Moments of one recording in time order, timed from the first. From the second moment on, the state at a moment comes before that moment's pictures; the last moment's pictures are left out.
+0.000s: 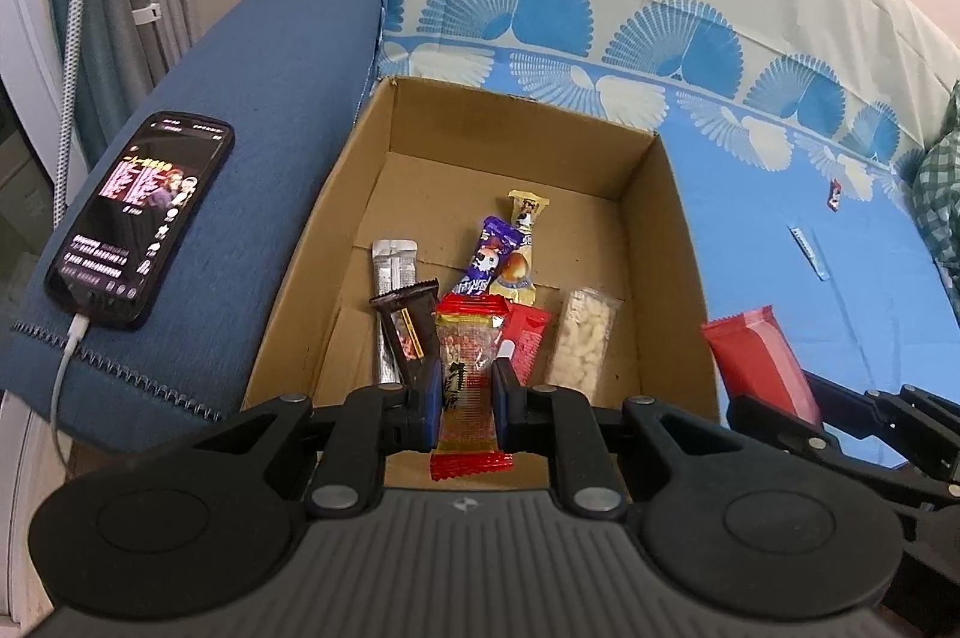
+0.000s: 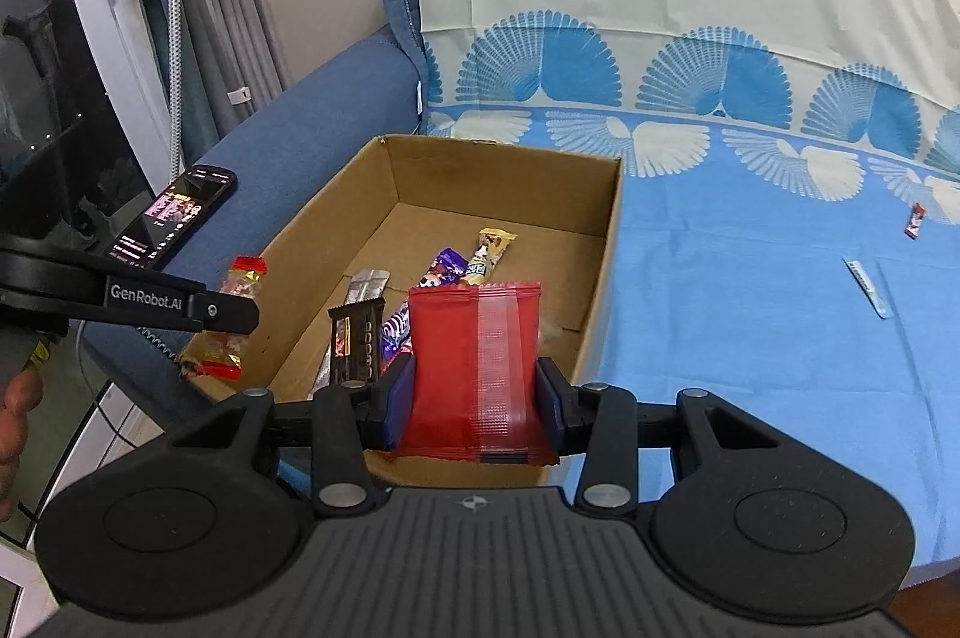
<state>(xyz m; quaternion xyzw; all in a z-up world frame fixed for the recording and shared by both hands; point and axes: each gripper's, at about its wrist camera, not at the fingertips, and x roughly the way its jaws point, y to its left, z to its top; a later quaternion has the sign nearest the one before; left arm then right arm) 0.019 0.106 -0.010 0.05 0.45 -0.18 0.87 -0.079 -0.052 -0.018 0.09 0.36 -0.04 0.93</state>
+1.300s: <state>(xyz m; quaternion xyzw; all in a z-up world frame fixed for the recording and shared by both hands) 0.118 0.080 -0.081 0.09 0.47 -0.15 0.86 0.032 -0.073 -0.091 0.14 0.42 -0.03 0.90</state>
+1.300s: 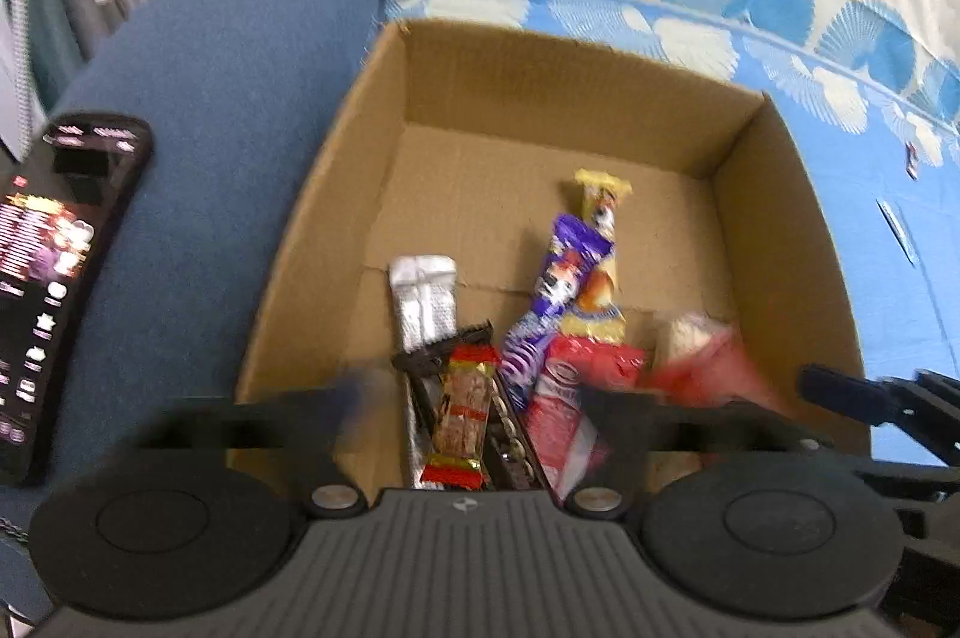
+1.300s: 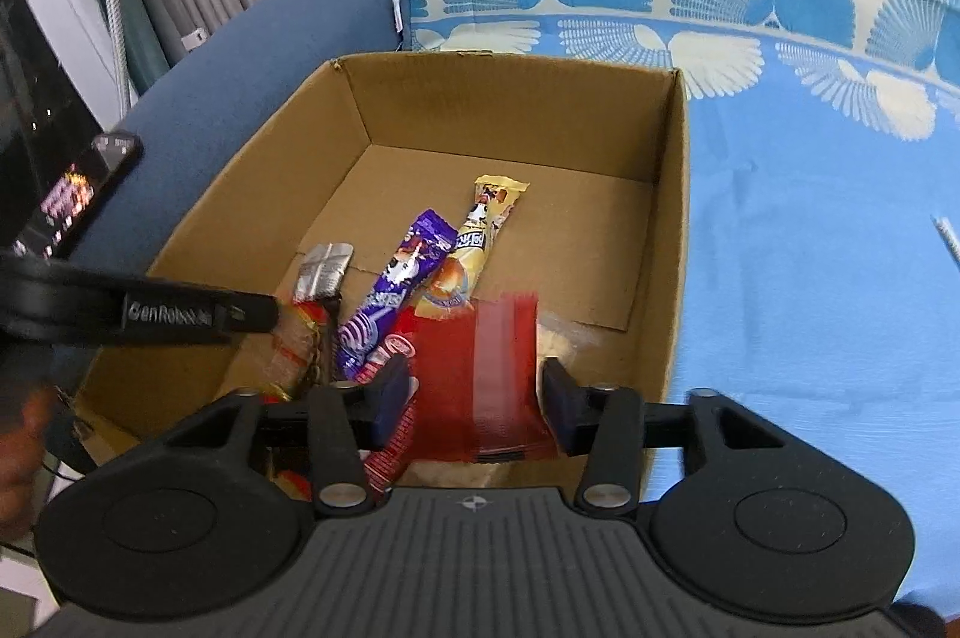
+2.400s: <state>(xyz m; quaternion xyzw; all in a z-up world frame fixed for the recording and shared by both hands) -0.066 0.123 0.006 0.05 0.43 -0.14 0.89 -0.148 -0.025 0.014 0.07 0.31 -0.06 0.95</state>
